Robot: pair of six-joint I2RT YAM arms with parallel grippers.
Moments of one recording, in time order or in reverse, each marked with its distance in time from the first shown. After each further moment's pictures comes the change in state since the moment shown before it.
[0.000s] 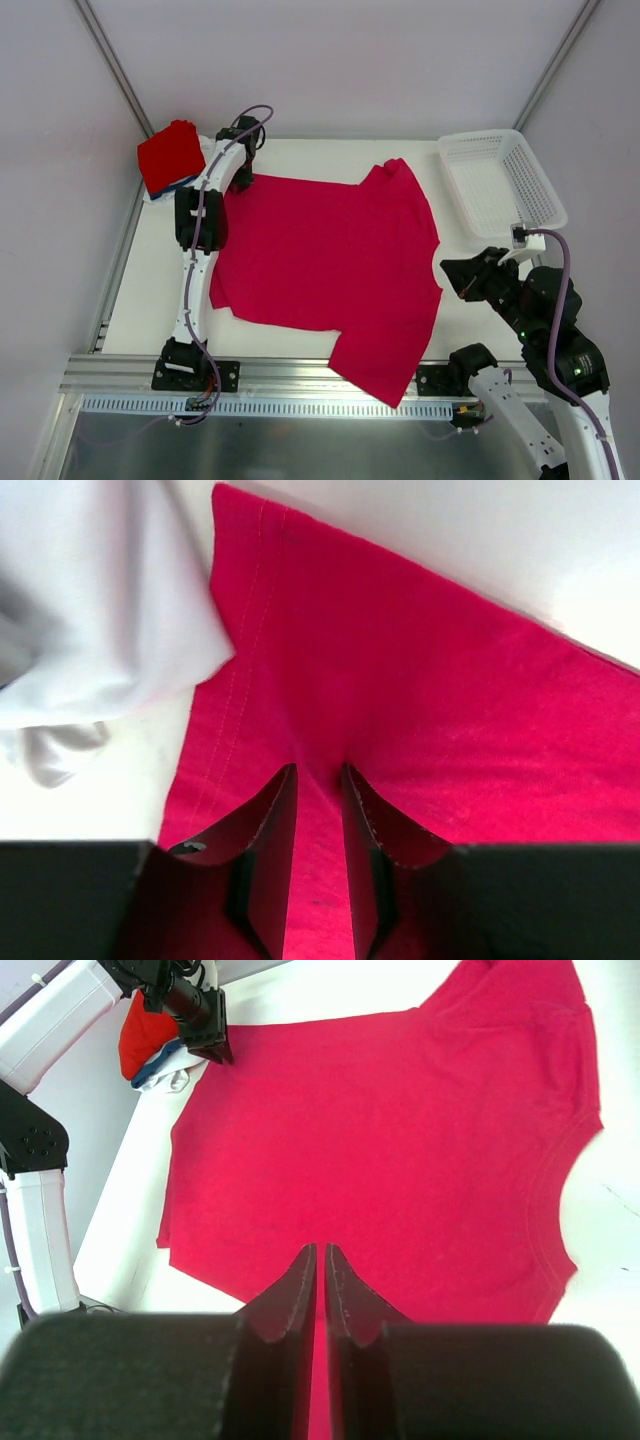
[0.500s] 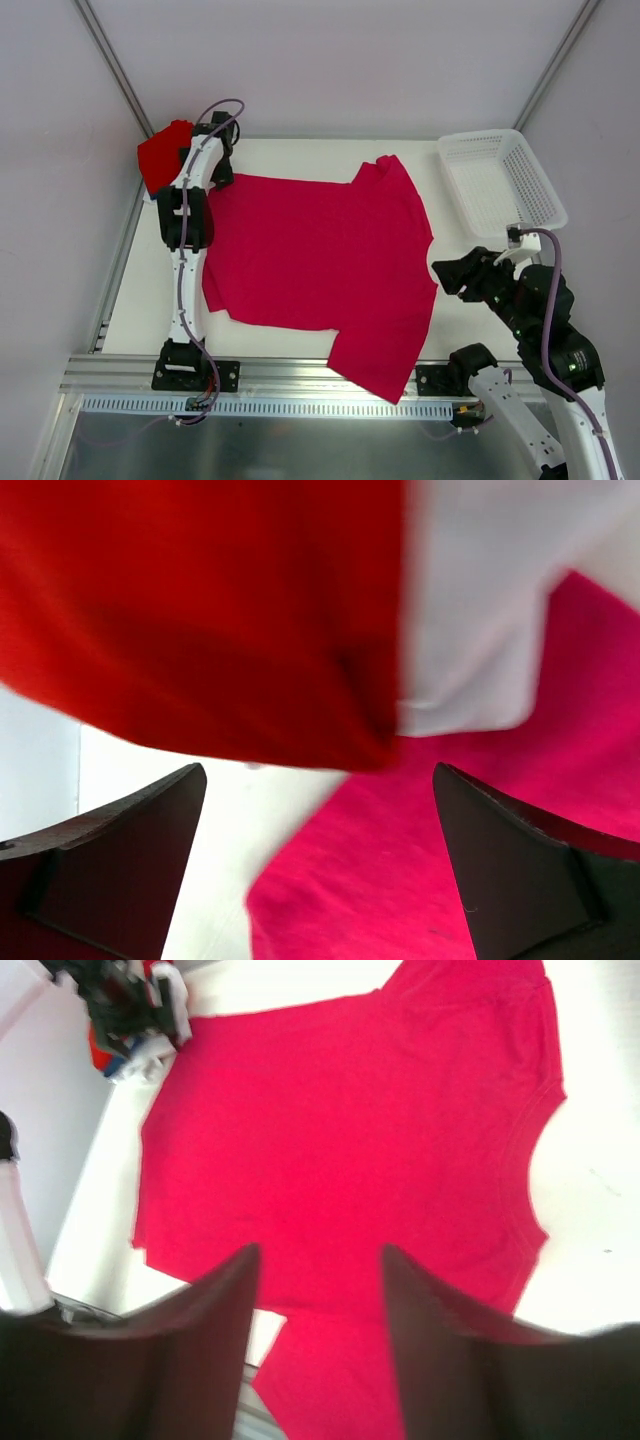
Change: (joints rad) left arm 0.085 -0.029 0.004 -0.079 -0.232 -0.032; right arm 0.000 -0.003 -0.023 -0.021 0.030 -0.005
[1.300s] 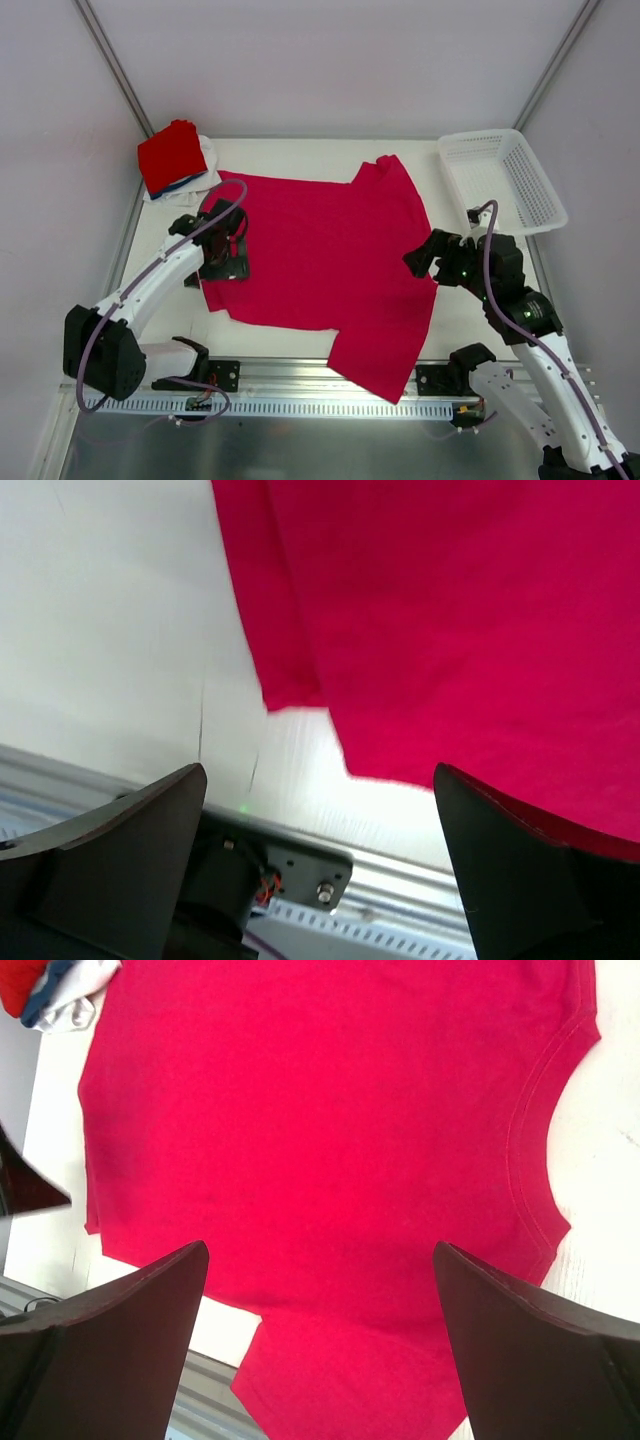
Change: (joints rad) left arm -0.309 -1.272 -1.365 0.049 0.277 -0.278; right arm 0.001 0.212 -0.139 0.157 -0.035 0.010
